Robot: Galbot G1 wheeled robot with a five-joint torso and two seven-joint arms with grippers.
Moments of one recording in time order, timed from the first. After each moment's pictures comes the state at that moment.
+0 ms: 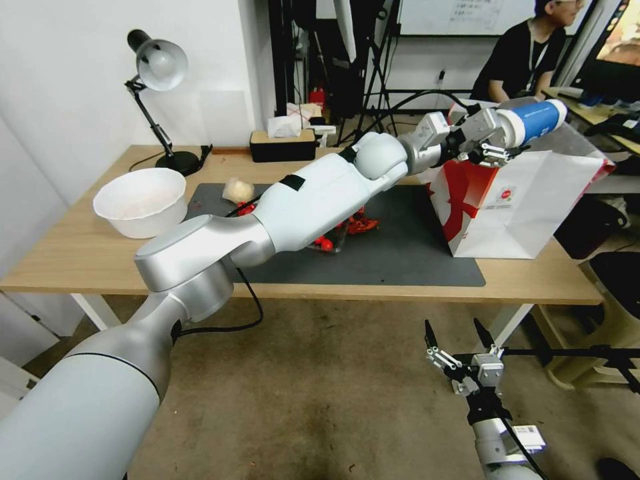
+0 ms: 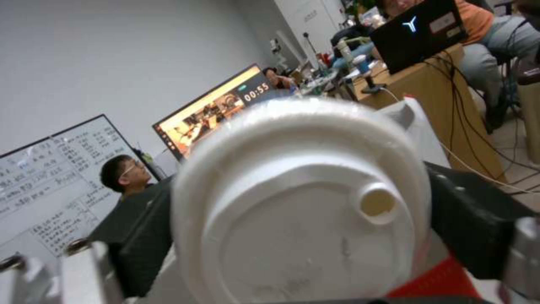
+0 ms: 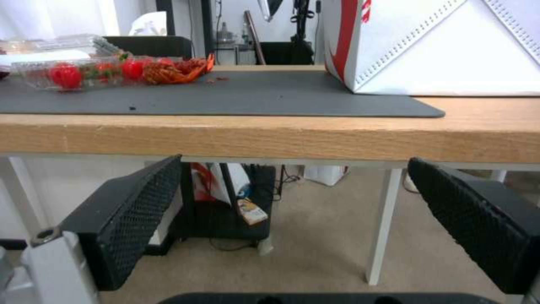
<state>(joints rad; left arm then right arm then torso) -0.20 -1.61 0.66 -0.95 -0.63 -0.13 0.35 -1.71 1.15 0.43 1.90 0.29 0.43 0.17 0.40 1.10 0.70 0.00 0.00</state>
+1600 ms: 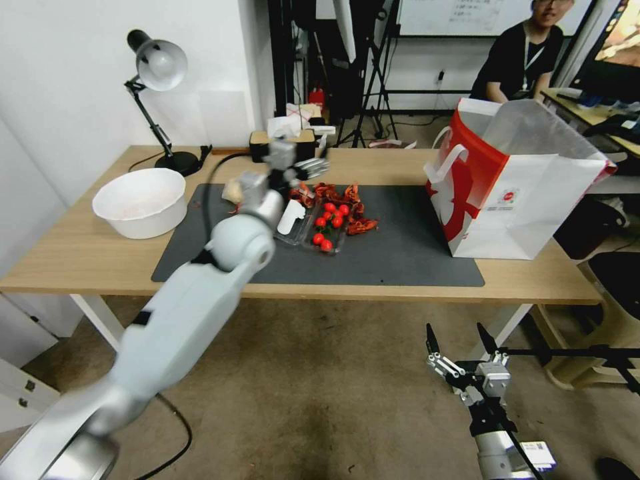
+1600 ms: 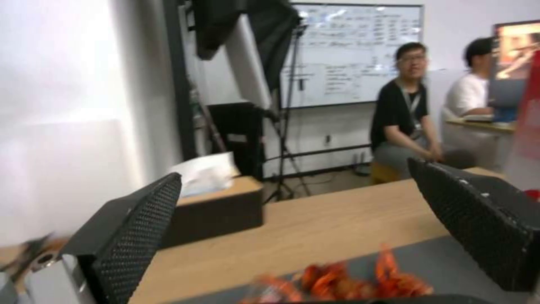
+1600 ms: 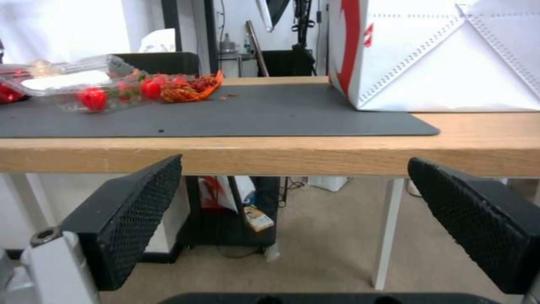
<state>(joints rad) -0.10 -1.57 0.52 -1.03 -0.70 -0.04 0.23 -1.73 1.16 0.44 1.91 0.29 0.45 0.17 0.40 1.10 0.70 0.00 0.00</state>
